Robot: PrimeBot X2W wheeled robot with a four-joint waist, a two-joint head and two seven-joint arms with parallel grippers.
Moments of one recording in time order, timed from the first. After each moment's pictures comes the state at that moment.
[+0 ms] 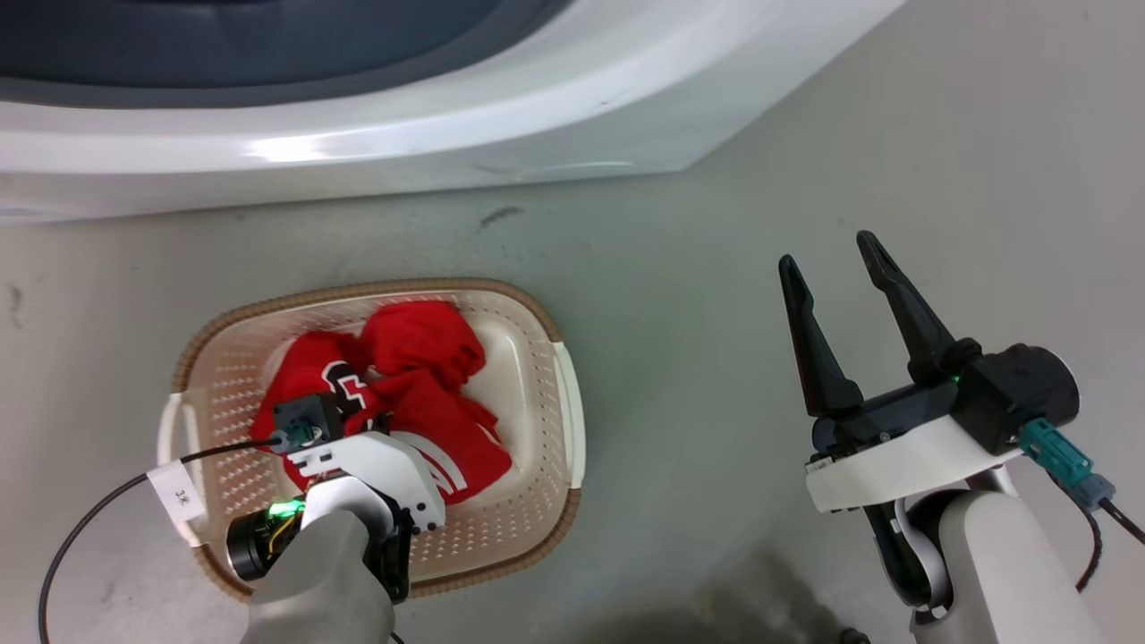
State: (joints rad) left arm -0.64 0.05 -0.19 1.21 -0.50 0.07 -0.26; right arm -0.26 -0.06 0.18 0.03 0.14 0.13 -0.19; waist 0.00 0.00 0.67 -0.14
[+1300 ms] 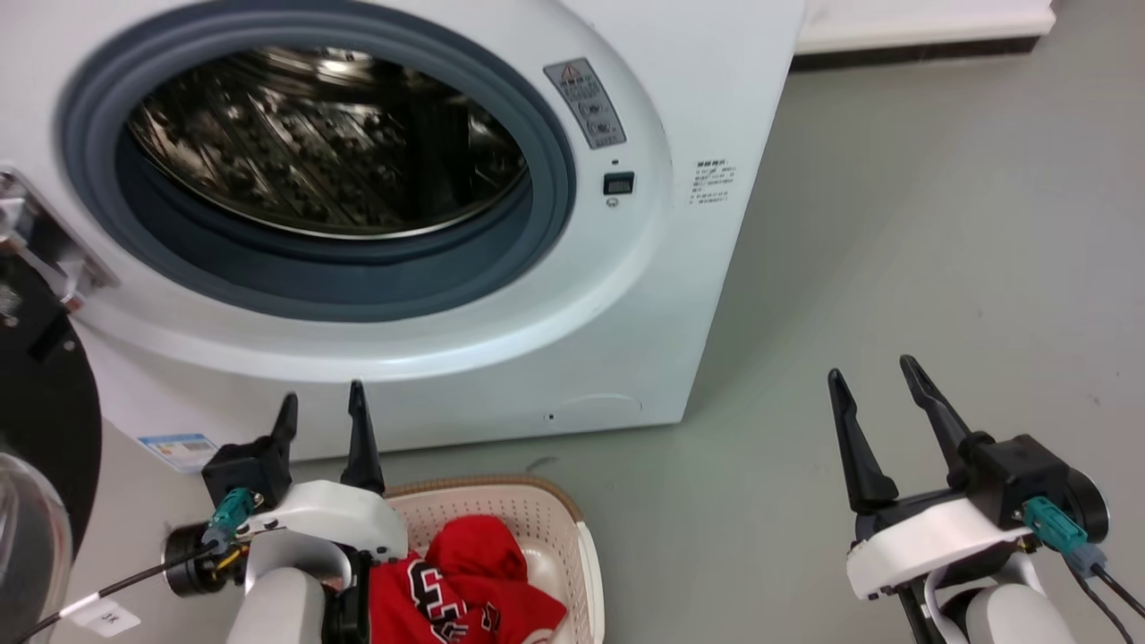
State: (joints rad) left arm -0.26 0.06 0.01 0.49 -0.25 0.04 -0.26; right arm -0.10 -0.05 0.07 0.10 0.07 0.13 -0.17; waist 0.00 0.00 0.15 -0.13
